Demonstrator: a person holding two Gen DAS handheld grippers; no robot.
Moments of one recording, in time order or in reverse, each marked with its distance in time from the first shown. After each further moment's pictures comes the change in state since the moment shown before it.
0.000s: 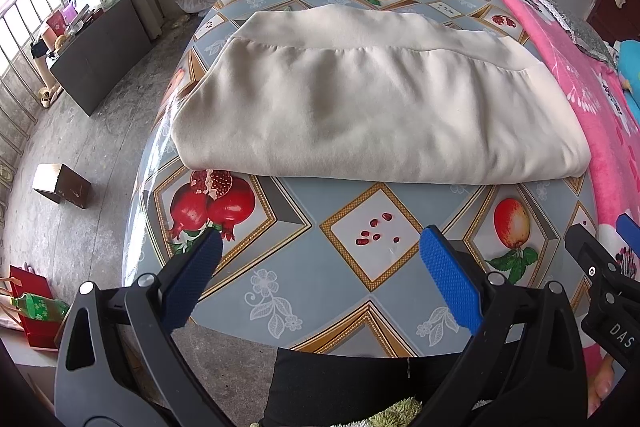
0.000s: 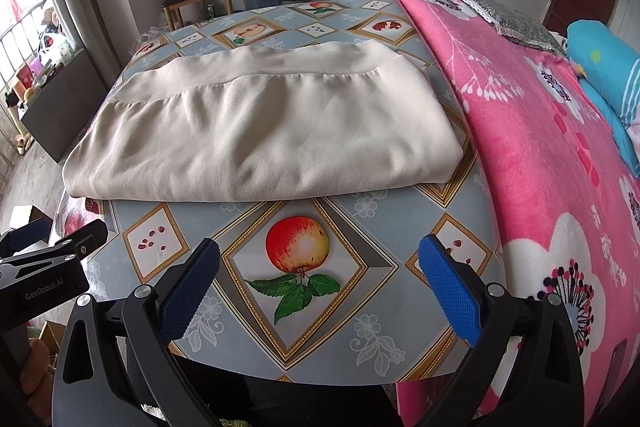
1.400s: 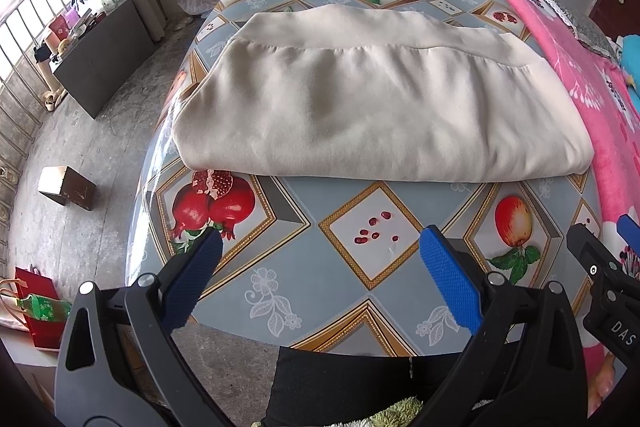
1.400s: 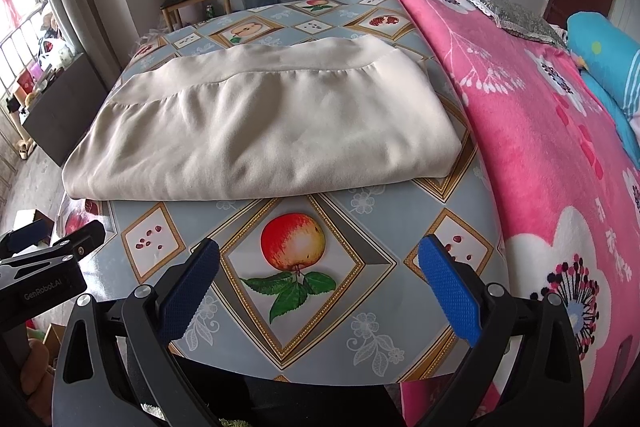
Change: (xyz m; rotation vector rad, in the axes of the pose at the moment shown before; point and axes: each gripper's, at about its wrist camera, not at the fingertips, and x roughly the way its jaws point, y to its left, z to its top) left arm 0.002 0.003 -0.002 0.004 0.002 0.011; right arm 0.007 -0.007 -0.003 0.010 0.008 0.010
